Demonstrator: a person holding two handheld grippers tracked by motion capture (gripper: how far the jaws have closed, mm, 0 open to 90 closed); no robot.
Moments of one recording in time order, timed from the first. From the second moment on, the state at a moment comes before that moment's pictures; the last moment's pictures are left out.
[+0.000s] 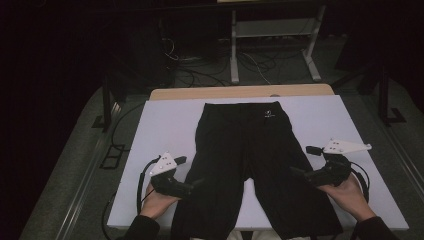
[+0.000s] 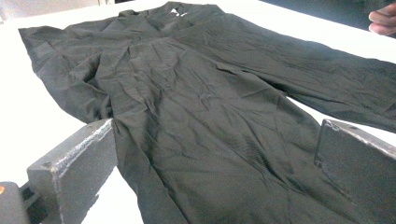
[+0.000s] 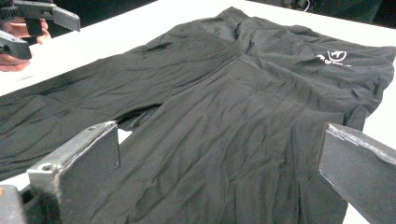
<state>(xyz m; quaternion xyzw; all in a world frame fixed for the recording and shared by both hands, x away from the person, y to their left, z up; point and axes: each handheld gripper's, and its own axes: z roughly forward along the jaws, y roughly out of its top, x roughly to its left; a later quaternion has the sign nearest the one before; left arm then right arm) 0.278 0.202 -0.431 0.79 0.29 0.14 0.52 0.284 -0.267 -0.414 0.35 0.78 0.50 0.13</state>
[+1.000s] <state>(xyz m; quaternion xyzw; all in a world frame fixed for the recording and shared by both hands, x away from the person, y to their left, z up) 0.277 0.198 -0.431 0.80 0.29 0.13 0.52 0.325 -0.227 -0.375 0.33 0.79 0.50 0.12</state>
